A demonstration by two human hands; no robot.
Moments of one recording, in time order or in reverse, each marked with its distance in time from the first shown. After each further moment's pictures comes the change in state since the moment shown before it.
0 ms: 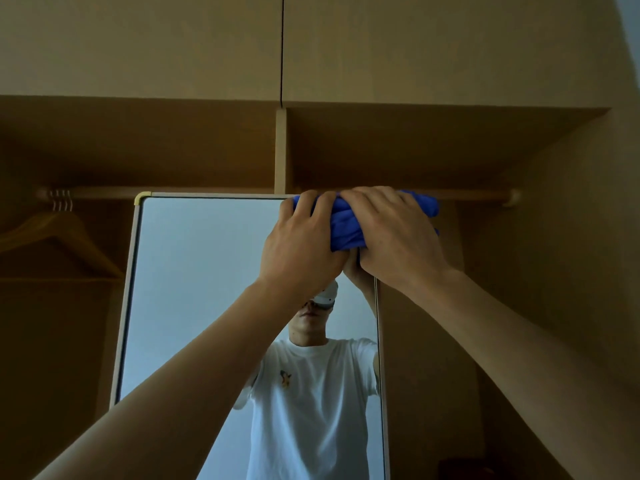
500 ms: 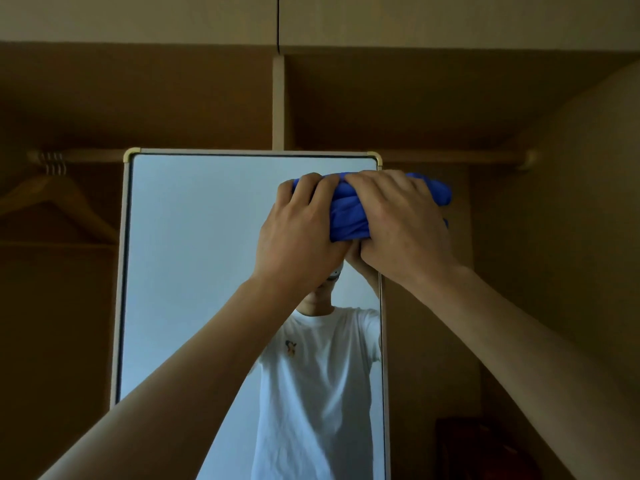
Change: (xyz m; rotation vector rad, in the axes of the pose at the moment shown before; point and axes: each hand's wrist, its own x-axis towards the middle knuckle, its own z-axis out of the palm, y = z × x) left_hand -0.037 0.002 0.011 -0.024 0.073 0.023; right_hand -0.034 -0.012 0.014 -0.001 0.019 0.045
